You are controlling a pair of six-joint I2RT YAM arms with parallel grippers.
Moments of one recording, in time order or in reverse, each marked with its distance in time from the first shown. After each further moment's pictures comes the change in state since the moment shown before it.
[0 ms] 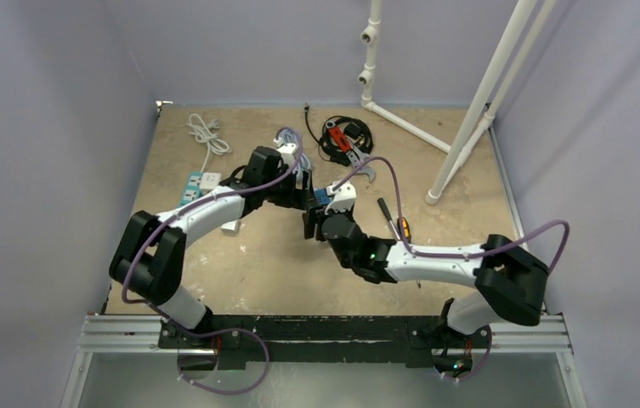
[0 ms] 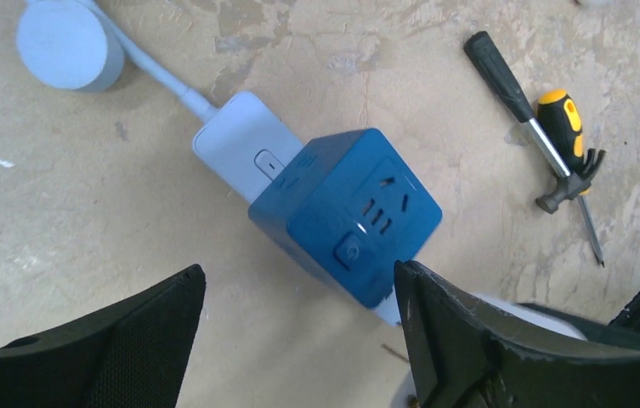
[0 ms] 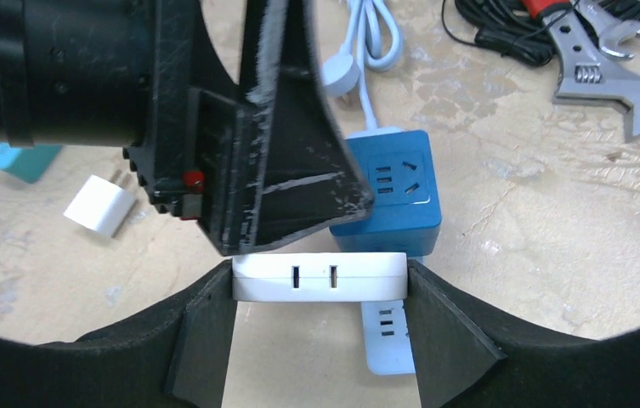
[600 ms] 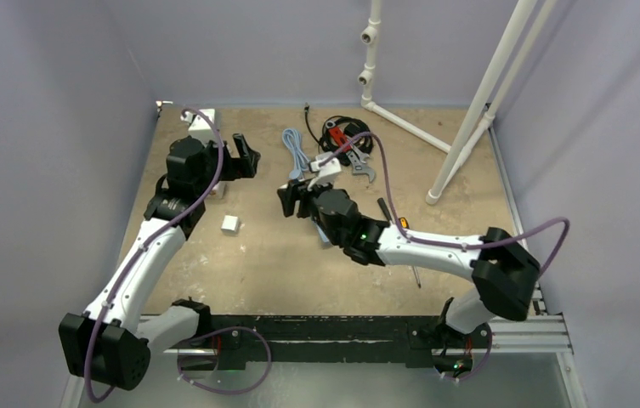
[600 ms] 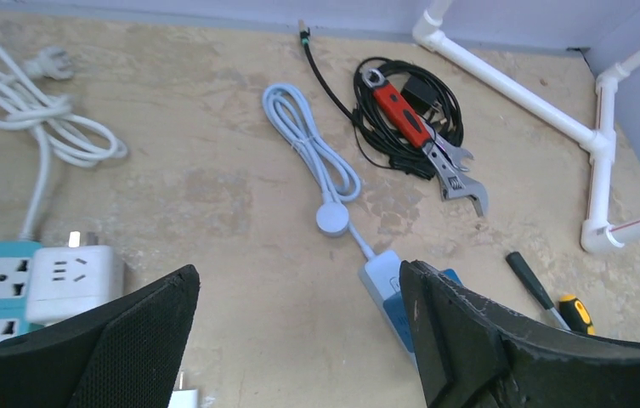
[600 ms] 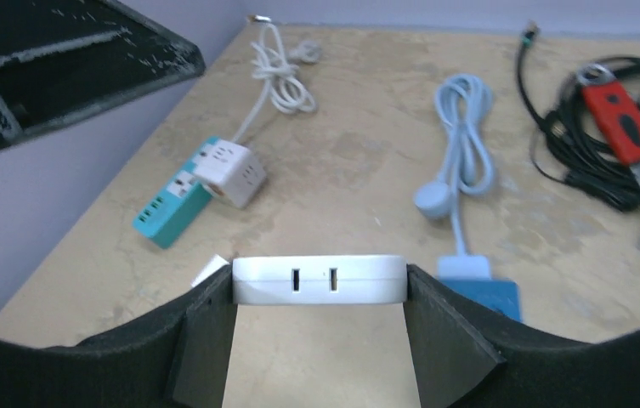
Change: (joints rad) left arm 0.272 -0.527 -0.059 -0.033 -0.206 0.040; right arm -0.040 -0.042 0.131 0.077 -0.167 -0.116
